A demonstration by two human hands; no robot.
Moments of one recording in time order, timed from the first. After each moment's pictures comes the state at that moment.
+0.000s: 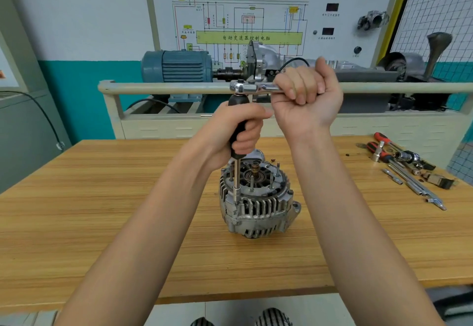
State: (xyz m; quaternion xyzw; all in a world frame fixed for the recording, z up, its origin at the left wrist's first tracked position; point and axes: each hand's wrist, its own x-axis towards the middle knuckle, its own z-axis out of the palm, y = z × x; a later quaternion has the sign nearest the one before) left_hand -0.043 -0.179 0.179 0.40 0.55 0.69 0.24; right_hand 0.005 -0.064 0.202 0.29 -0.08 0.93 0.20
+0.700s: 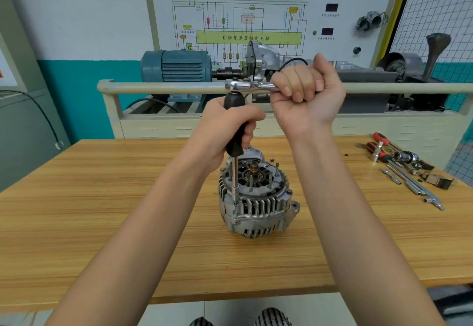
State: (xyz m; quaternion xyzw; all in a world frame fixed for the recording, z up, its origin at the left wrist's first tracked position) left_hand -0.039 -0.180 0.177 0.36 0.61 0.71 0.09; right_hand 0.007 -0.063 0.204 0.27 -0.13 0.93 0.21
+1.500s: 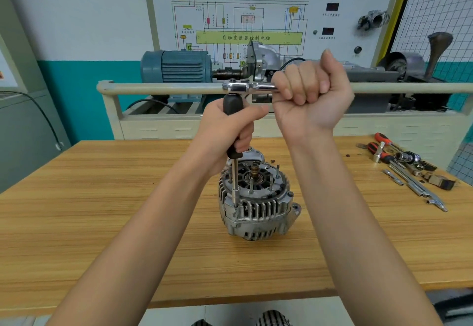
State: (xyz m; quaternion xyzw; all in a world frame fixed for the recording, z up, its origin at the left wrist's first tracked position) left_hand -0.040 -0.178 0.172 0.38 0.56 0.73 0.09; right_hand 0.011 -0.069 0.205 0.31 -0.17 0.90 0.25
